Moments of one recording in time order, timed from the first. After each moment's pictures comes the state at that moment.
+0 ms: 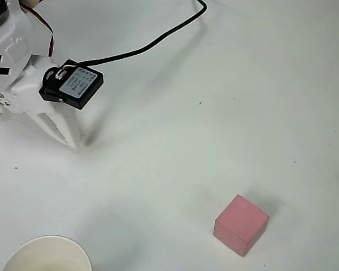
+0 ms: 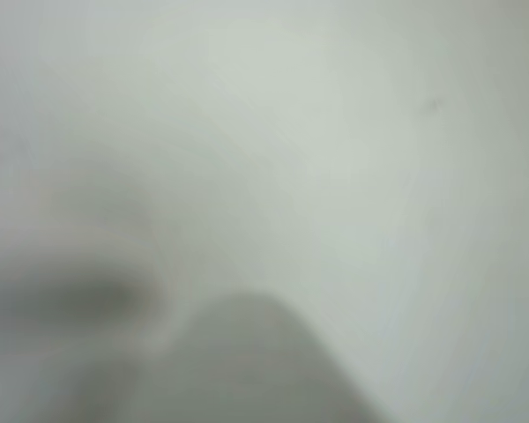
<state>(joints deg) 0.5 175.7 176.6 73.4 -7.8</state>
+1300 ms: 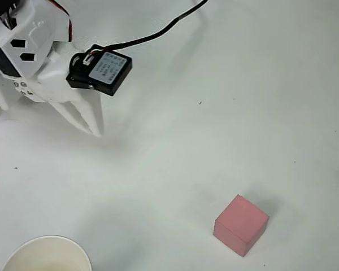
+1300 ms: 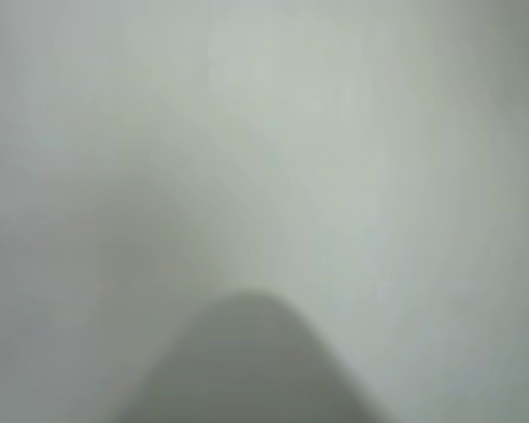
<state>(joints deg) -6.1 141.9 142.9 64.1 -5.1</state>
